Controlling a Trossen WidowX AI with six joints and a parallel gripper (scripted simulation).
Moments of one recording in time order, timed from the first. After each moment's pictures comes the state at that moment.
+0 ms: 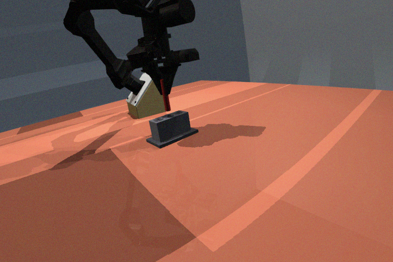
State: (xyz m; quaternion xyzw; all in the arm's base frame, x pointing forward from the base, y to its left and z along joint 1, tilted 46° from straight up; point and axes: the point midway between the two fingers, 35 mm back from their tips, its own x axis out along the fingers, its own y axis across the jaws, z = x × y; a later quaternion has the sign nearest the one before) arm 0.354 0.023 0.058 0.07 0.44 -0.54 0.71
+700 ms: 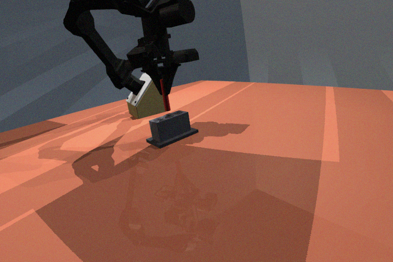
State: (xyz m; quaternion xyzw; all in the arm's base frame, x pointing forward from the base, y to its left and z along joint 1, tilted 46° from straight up) arm 0.353 0.023 0.058 0.07 0.44 -0.54 0.71
